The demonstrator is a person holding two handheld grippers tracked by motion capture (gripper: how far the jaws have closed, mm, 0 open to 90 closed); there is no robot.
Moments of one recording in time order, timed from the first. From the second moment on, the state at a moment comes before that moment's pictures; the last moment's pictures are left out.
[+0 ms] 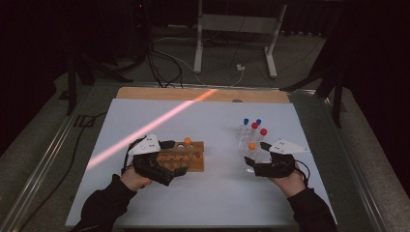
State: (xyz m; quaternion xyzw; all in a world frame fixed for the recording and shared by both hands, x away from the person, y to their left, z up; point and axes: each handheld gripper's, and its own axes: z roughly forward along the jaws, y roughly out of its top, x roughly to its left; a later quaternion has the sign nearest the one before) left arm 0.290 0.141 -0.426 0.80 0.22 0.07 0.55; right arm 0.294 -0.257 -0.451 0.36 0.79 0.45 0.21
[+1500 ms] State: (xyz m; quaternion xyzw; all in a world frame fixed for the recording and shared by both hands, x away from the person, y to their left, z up) left arm 0.289 0.141 -0.424 0.81 0.21 0.07 0.54; right arm 0.290 -0.256 -0.427 0.37 0.77 0.45 0.26
